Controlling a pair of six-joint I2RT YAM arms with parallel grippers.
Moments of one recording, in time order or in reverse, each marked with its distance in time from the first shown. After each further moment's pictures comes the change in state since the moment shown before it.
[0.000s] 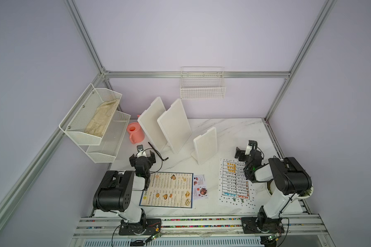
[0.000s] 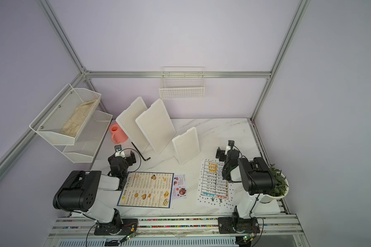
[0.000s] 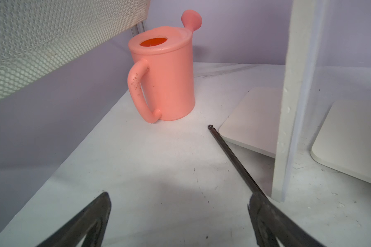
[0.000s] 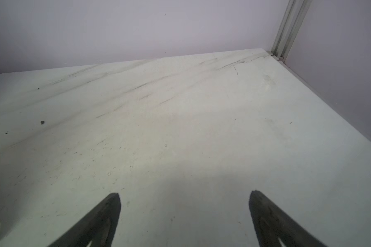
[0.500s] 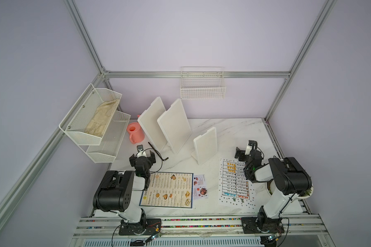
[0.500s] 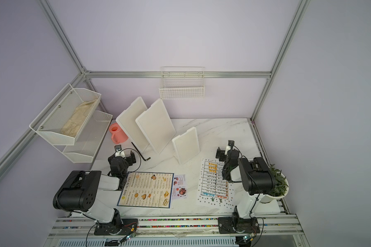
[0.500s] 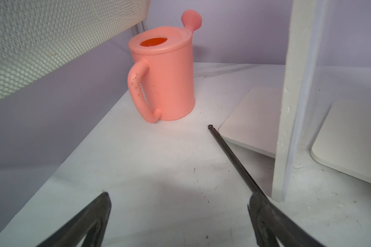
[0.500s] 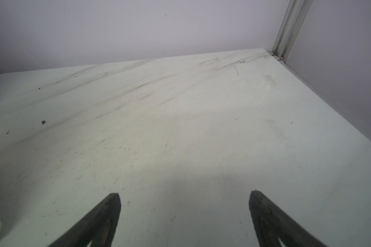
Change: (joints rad) left arm 0.000 0.000 0.000 0.000 0.000 0.000; right arm 0.000 0.000 0.000 0.000 -0.003 0.000
